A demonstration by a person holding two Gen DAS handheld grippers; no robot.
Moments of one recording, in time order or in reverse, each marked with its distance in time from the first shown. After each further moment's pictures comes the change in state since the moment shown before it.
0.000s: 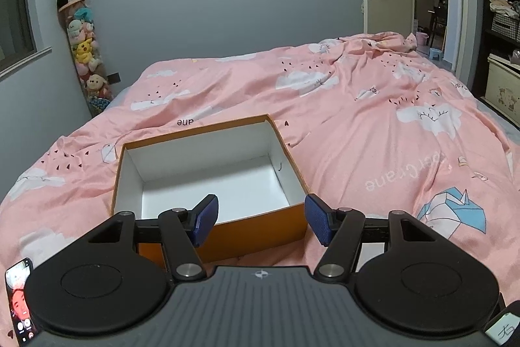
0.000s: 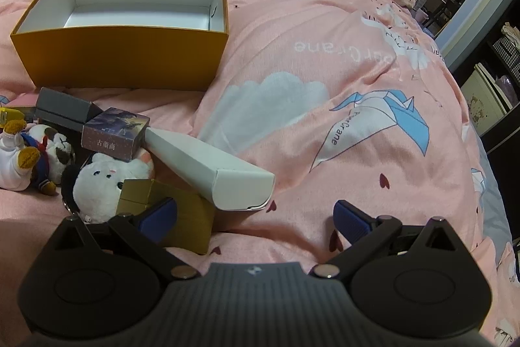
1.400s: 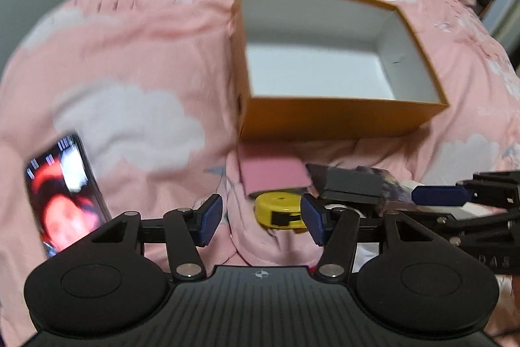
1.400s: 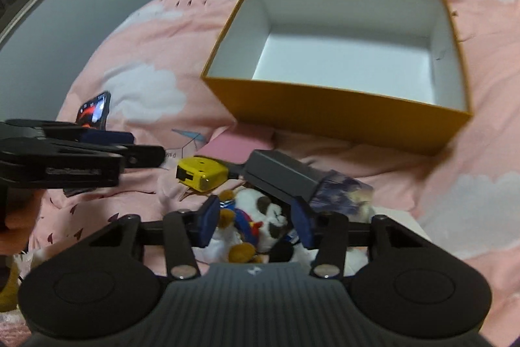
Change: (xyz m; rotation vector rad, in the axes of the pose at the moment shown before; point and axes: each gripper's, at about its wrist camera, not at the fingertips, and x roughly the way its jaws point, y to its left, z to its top) left arm 0.058 0.213 -0.075 -0.267 0.486 -0.066; right arm 0.014 0.068 0.090 -0.153 0.048 0.763
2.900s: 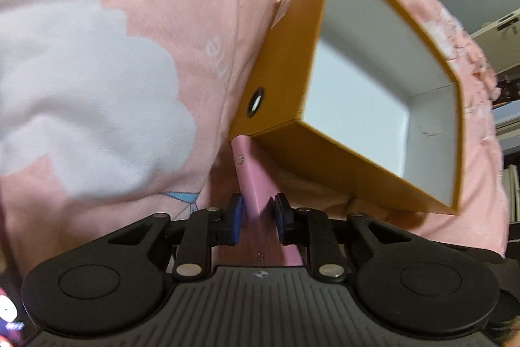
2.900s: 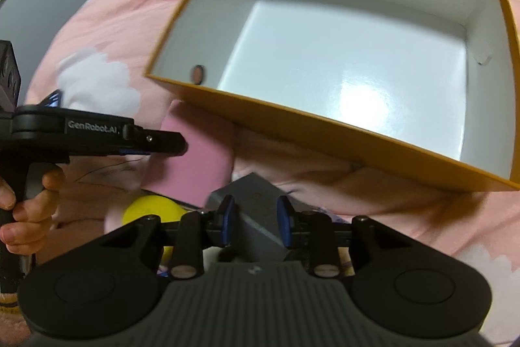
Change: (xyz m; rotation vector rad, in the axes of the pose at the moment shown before) left arm 0.053 0.060 0.021 -0.409 0.102 -0.205; right arm 0.063 -0.042 0.059 -0.012 0.185 0.031
